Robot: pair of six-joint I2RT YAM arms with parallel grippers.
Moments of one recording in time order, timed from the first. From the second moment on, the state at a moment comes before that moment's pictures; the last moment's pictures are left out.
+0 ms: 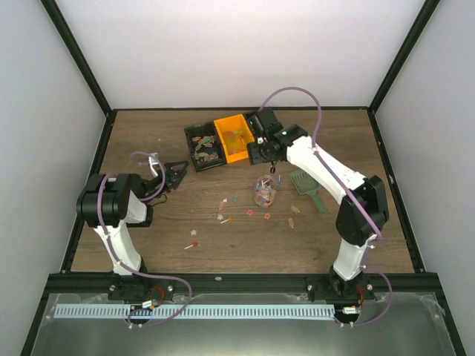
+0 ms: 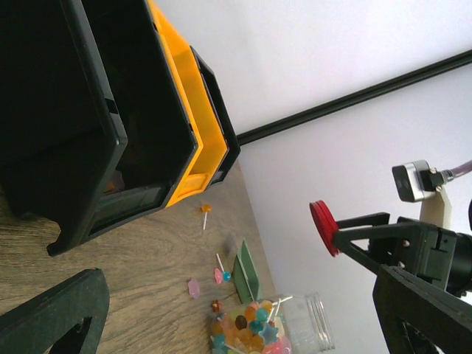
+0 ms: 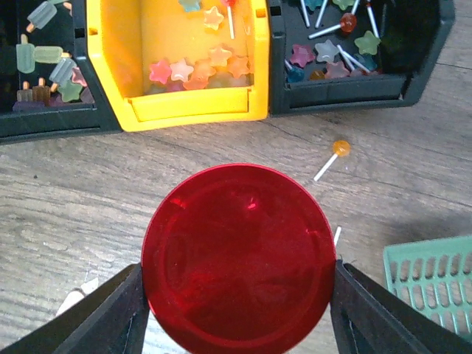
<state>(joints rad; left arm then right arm) 0.03 1.91 0.42 1.53 0.88 -1.23 0.60 1.80 1.64 -0.87 0.16 0.31</state>
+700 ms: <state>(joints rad) 0.03 1.91 0.42 1.53 0.88 -1.23 0.60 1.55 1.41 -0.89 0.09 0.33</state>
